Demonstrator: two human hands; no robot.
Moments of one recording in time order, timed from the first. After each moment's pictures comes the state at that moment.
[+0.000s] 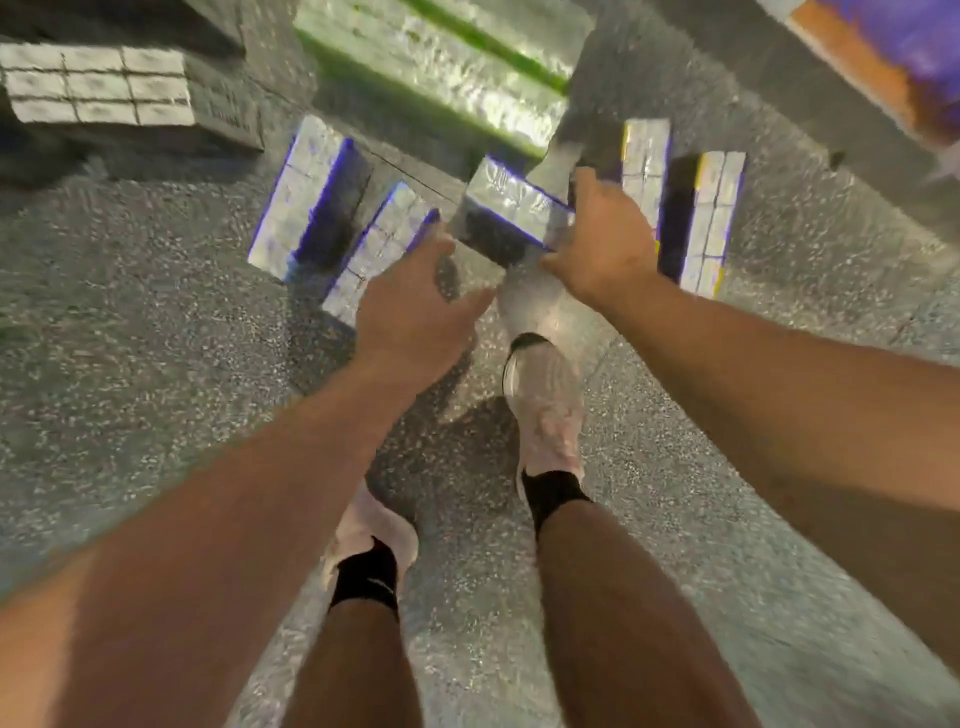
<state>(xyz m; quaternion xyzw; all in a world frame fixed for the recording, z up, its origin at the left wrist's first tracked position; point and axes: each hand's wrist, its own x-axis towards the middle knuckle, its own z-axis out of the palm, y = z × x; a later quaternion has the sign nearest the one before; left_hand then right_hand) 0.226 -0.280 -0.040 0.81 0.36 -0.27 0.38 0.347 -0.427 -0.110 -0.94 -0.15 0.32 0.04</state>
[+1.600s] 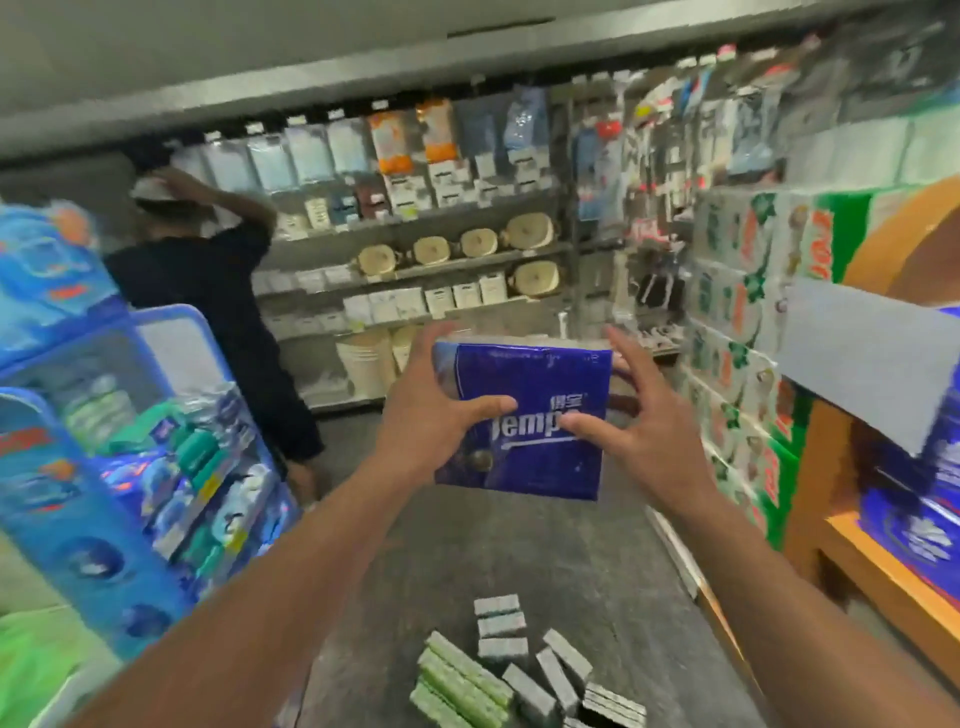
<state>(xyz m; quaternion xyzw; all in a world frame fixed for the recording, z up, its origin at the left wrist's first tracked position) 0.015 -0.043 0.935 0.71 0.47 0.47 0.24 0.226 -0.096 0.885 -0.49 -0.62 0.13 0.60</state>
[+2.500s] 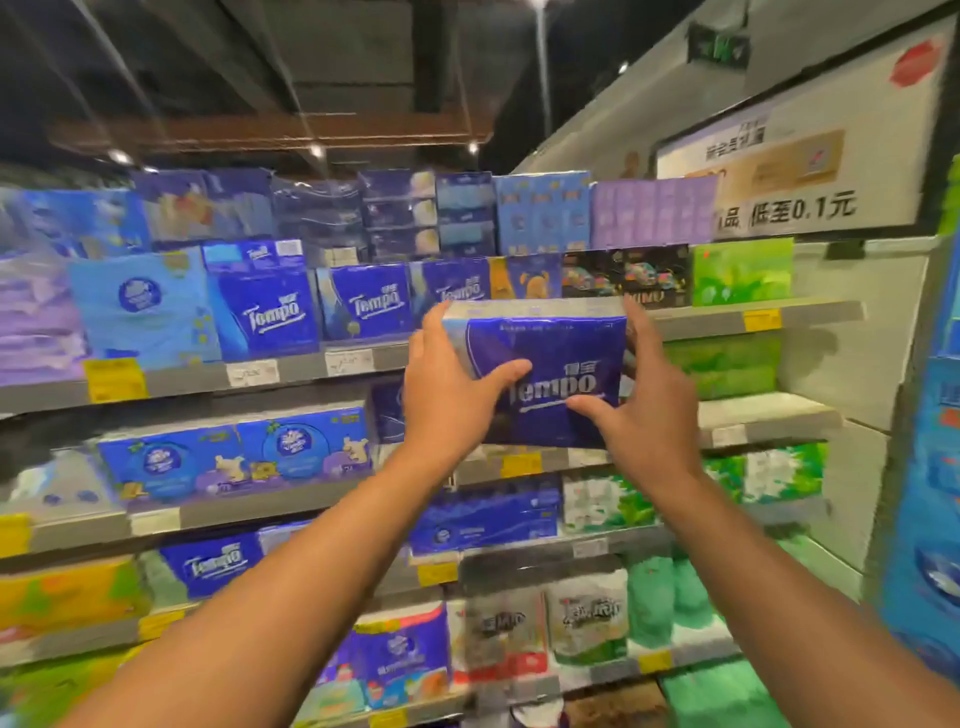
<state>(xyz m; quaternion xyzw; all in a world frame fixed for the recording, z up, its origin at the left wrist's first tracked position) -0.691 -0.523 1.013 0.22 0.77 0.50 -0.33 -0.628 -0.346 0.983 0.02 -0.80 0.34 0.50</state>
